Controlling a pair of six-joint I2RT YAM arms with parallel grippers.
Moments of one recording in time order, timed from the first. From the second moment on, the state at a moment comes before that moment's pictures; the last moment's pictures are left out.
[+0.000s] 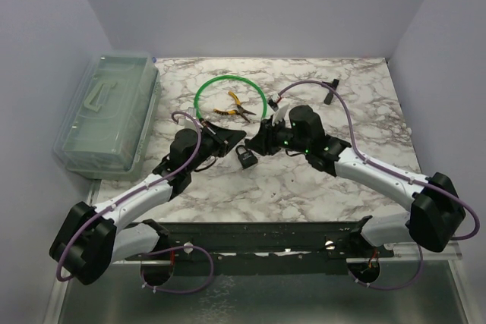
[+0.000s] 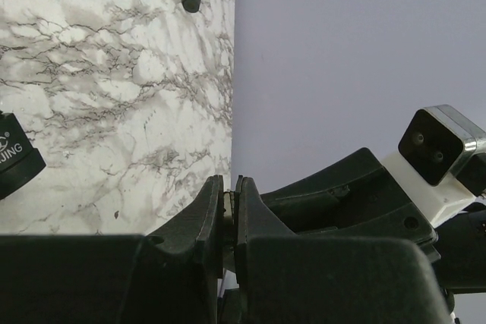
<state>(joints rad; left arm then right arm) -0.58 1.12 0.50 0.47 0.11 -1.37 0.75 1.34 0.91 0.05 -0.28 0.39</state>
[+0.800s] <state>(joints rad) -0.58 1.14 0.63 0.22 0.12 -1.27 0.76 1.34 0.88 0.02 -0.14 0.46</state>
